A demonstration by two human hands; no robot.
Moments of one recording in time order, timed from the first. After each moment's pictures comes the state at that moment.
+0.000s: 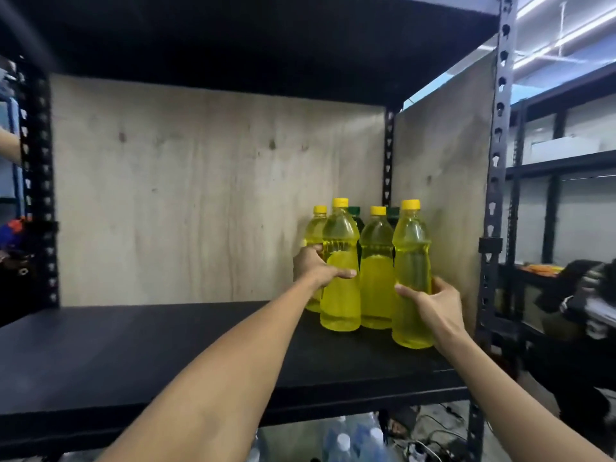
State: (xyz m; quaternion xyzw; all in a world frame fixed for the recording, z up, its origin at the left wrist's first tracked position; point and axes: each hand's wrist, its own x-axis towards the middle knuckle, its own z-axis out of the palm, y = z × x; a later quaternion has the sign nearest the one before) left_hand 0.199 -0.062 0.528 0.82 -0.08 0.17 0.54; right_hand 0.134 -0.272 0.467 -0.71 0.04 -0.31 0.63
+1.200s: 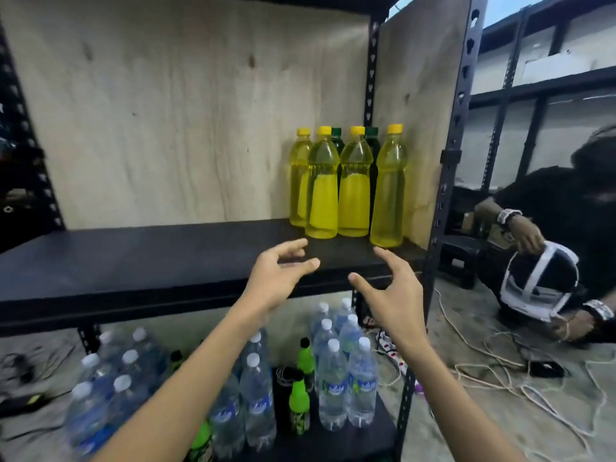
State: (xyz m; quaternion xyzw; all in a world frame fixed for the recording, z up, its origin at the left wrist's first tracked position) left_hand 0.002 -0.003 0.425 0.76 -0.12 0.07 0.63; right_hand -0.037 -0.193 0.391 -0.81 0.03 -0.34 0.47
